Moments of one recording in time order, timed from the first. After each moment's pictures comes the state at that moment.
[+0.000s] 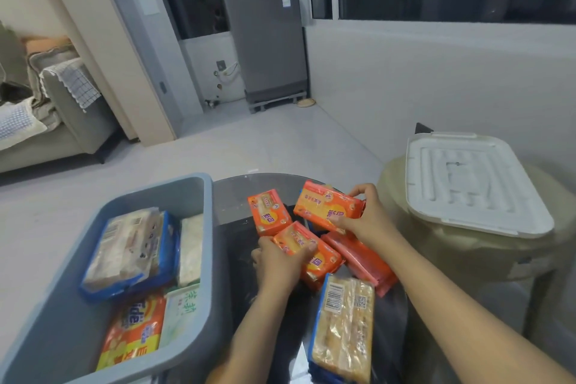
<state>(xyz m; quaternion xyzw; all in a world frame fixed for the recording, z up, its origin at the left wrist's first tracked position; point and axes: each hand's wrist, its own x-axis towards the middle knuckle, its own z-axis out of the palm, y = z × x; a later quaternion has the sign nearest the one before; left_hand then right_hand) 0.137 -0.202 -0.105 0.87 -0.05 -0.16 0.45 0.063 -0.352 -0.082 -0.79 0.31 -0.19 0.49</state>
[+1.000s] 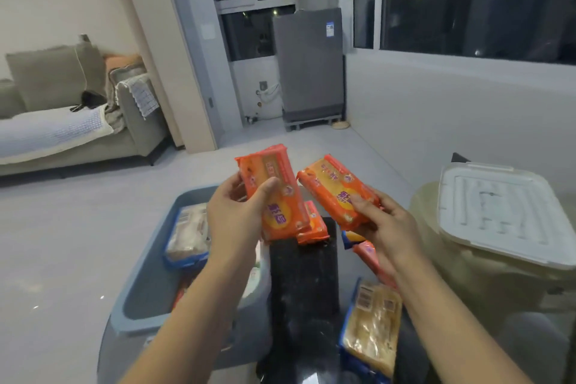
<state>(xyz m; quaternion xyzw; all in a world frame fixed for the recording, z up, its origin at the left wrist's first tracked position) 0.114 -0.103 0.047 0.67 -0.10 0.01 0.74 0.052 -0.291 -0.033 -0.49 0.16 -0.29 0.81</state>
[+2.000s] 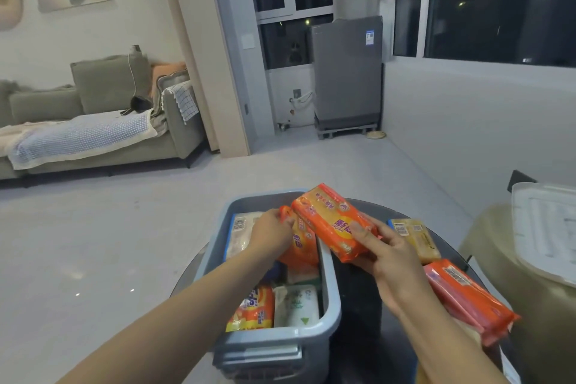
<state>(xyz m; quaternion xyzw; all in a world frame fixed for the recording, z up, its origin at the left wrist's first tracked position) 0.210 -0.076 0.006 0.88 -0.09 -0.08 0.46 0.095 -0.208 -0.030 -0.50 0.15 -0.22 0.82</state>
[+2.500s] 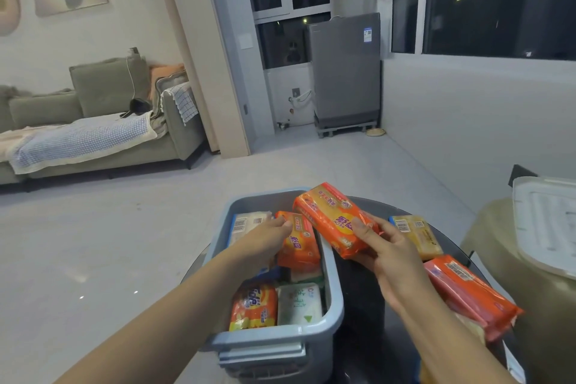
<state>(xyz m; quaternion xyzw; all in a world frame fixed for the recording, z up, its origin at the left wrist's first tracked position) 0.215 -0.054 0.004 0.82 -0.10 -0.24 0.51 0.095 -0.206 -0.028 -0.49 0.17 -0.23 0.82</state>
